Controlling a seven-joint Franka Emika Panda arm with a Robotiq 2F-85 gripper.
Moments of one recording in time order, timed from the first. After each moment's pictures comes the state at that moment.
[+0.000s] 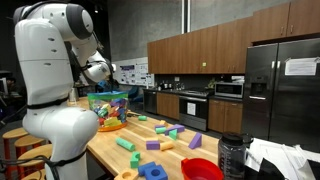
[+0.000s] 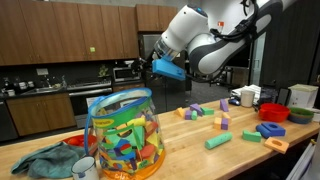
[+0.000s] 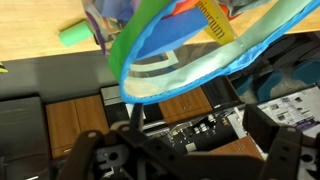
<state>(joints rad) 0.20 -0.10 0.36 -2.20 -0.66 2.95 1.30</state>
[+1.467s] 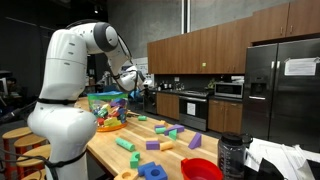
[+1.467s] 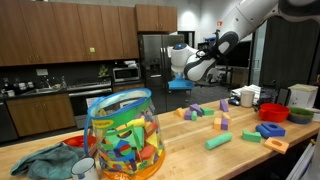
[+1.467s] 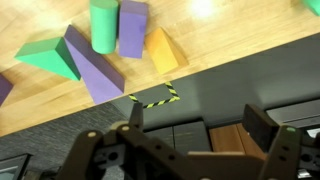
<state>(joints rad) 0.09 0.20 0.11 -2.02 -0.67 2.51 1.36</state>
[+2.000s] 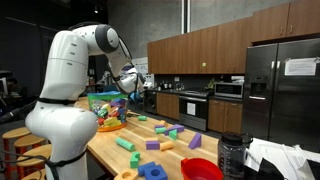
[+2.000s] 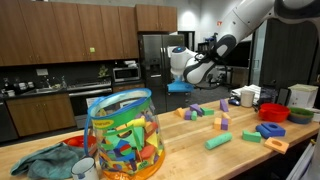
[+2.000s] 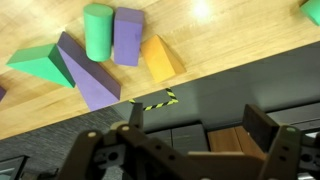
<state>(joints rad) 0.14 0.23 0.06 -2.01 -0.67 2.53 1.37</state>
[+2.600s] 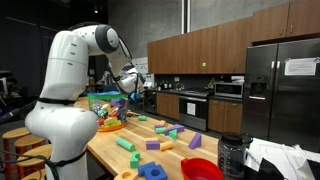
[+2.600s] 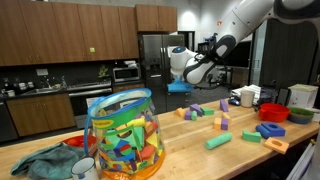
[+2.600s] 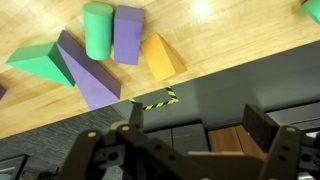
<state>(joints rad) 0.16 0.23 0.05 -2.01 -0.67 2.53 1.37</state>
